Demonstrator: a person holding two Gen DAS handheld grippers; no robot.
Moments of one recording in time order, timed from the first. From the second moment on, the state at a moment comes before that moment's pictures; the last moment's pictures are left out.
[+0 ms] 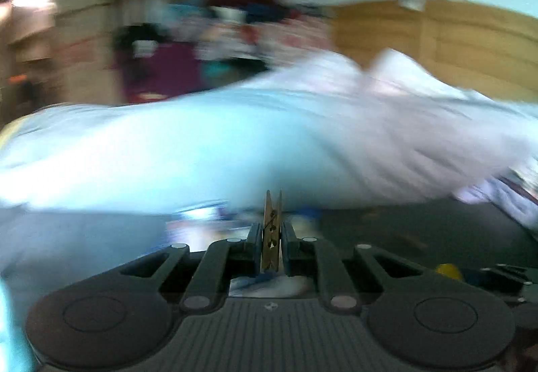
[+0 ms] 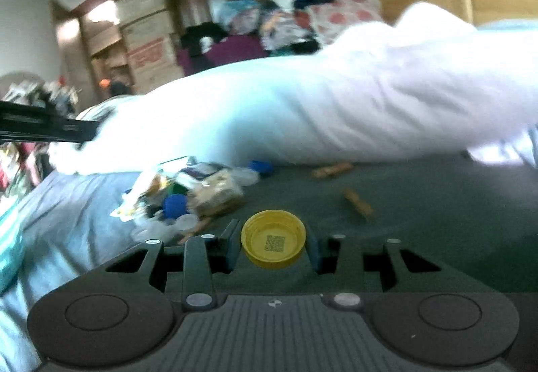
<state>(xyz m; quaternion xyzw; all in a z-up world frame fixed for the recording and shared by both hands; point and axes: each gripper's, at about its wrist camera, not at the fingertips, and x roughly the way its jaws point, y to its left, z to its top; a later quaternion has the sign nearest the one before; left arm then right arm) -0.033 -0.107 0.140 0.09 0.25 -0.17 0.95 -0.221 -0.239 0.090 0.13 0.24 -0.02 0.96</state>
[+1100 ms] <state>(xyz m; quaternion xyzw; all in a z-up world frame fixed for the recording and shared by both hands) -0.145 0.339 0.239 -0.08 0.27 0.23 0.93 -0.117 0.191 0.275 0.00 0.27 0.37 0.89</state>
